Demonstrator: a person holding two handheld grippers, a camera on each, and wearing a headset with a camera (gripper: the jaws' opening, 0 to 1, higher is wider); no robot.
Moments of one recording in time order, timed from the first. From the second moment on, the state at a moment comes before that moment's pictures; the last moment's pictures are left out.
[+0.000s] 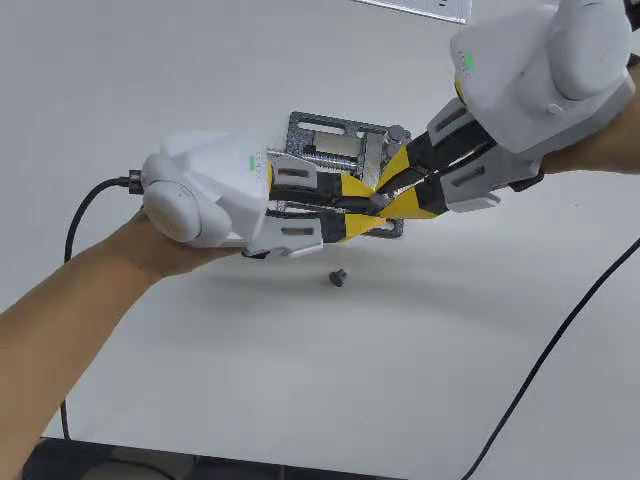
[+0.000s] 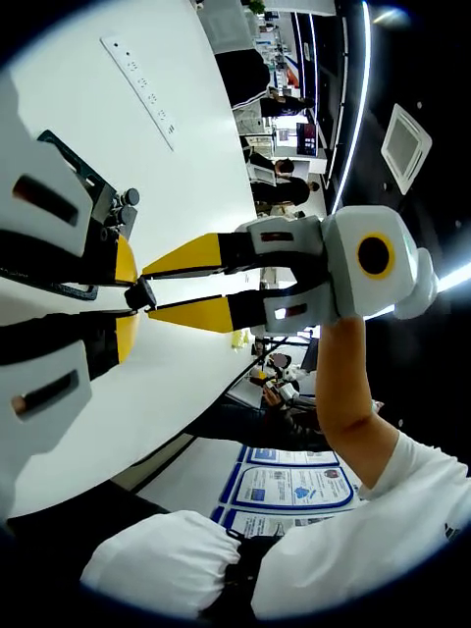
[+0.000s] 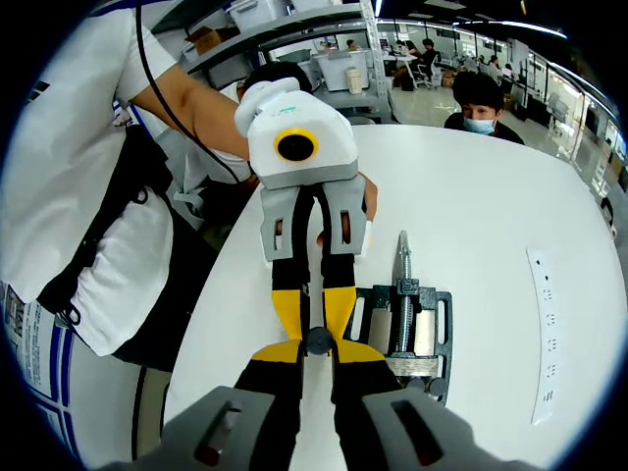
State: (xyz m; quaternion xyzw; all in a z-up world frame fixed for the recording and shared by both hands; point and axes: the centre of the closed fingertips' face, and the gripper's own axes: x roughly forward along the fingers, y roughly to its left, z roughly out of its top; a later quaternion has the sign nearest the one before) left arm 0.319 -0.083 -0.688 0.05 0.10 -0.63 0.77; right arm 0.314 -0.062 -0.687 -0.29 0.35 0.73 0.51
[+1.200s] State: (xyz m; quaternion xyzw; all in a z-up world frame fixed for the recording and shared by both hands) left arm 0.320 -0.083 -0.693 0.09 0.10 -0.62 0.77; right arm 0.317 -0.065 -0.687 -0.34 0.33 0.72 0.51
